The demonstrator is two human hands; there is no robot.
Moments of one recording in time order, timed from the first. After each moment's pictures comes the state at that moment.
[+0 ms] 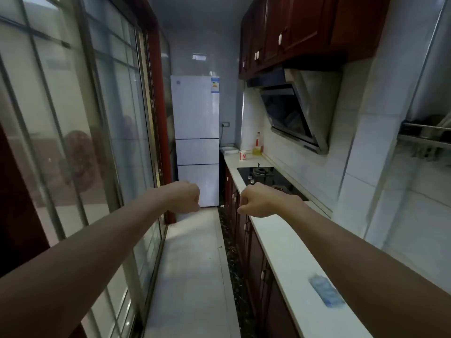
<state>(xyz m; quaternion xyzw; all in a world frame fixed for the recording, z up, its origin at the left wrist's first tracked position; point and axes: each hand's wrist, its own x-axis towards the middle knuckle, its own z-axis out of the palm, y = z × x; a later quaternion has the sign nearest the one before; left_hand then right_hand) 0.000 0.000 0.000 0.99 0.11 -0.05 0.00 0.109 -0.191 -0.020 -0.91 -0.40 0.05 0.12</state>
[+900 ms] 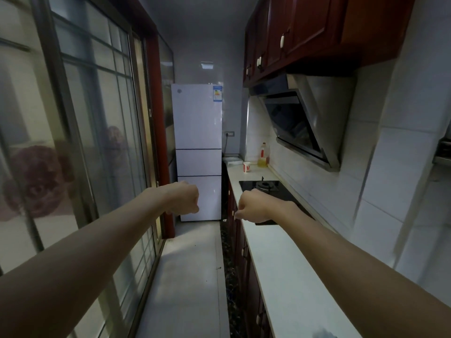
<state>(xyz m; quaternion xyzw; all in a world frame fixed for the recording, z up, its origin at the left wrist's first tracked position) 0.179 0.010 0.019 0.99 0.14 -0.06 0.03 0.288 -0.179 -0.008 -0.90 -0.41 0.05 0.11</state>
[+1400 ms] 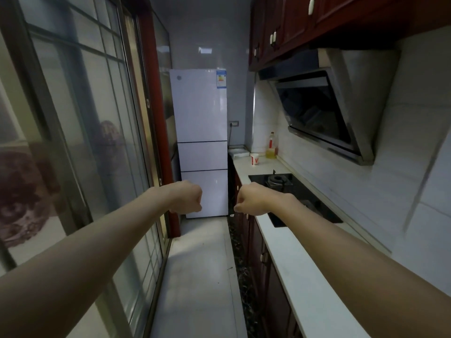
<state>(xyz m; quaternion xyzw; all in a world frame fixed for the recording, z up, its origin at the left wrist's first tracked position) 0.282 0.151 -0.006 0.99 0.12 -0.09 0.01 0.392 -0.027 -0.030 -0.90 -0.41 0.07 0.10</state>
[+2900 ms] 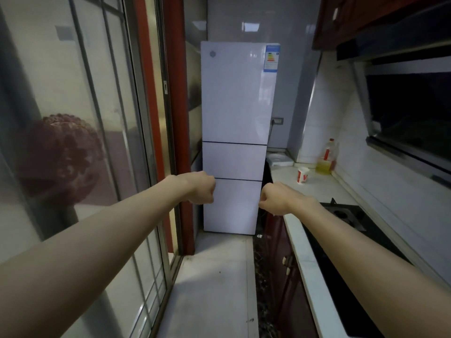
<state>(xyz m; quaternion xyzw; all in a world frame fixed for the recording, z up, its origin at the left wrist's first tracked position) 0.689 0.461 -0.034 0.98 0.16 -0.10 0.00 0.834 0.284 -0.069 -0.90 -0.43 0.04 0.05</state>
